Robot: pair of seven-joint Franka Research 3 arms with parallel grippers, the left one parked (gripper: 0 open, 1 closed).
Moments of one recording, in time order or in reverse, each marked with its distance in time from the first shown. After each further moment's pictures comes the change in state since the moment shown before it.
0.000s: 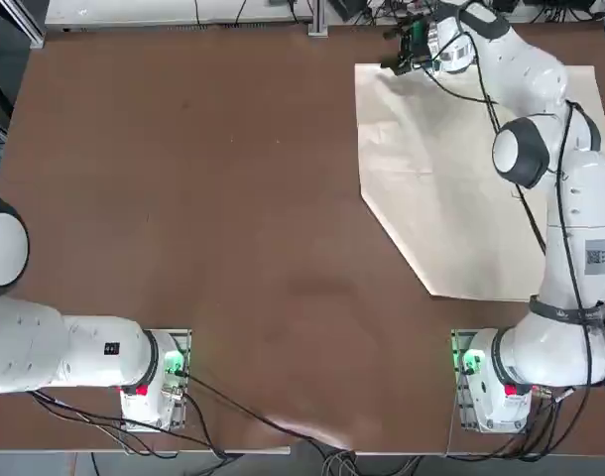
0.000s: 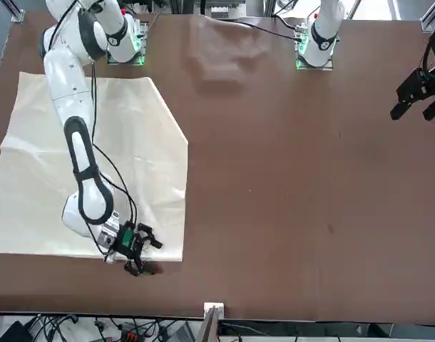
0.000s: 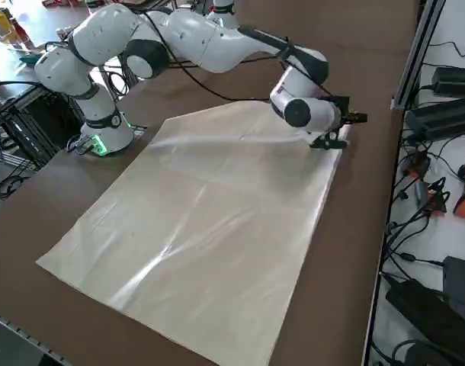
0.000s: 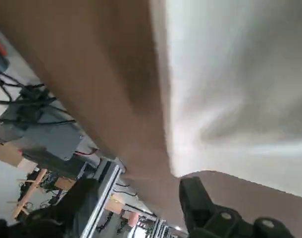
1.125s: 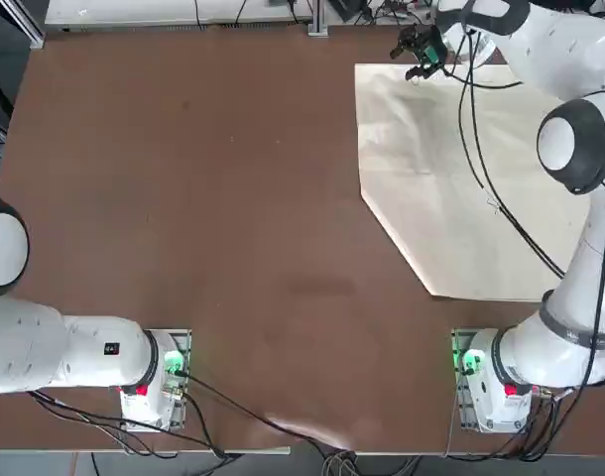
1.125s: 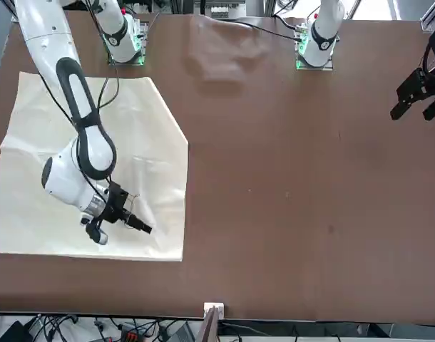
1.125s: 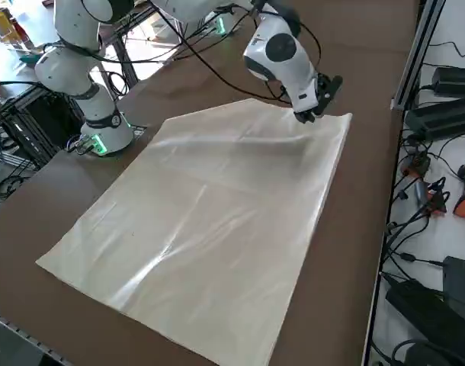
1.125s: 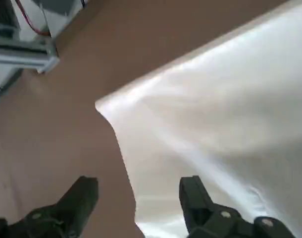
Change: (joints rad) arm 0.030 -0.454 -0.016 -0.573 -0.364 0.049 -0.830
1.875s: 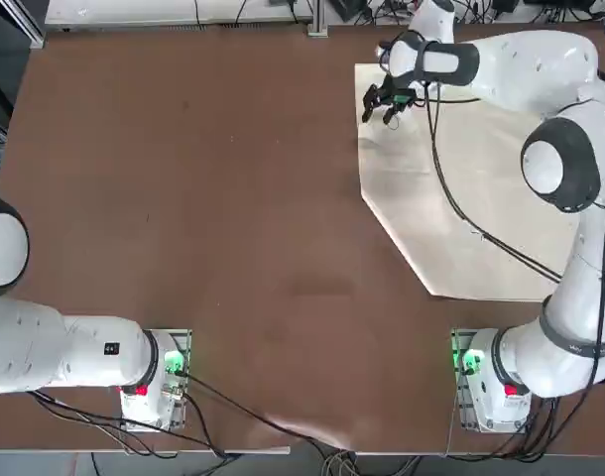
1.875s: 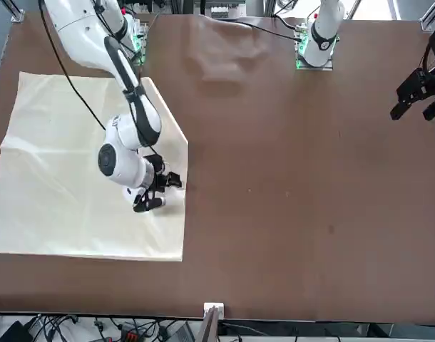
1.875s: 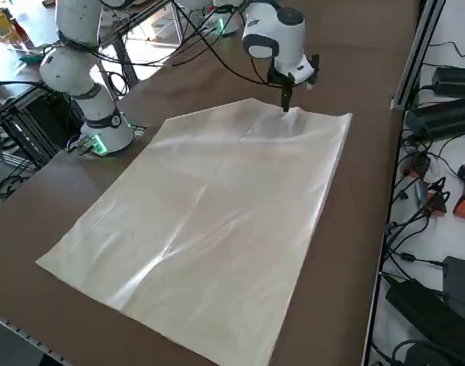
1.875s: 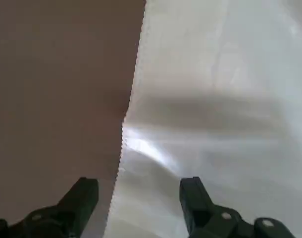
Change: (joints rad) arm 0.211 -0.029 0.001 -0.080 -0.437 -0.110 -0.006
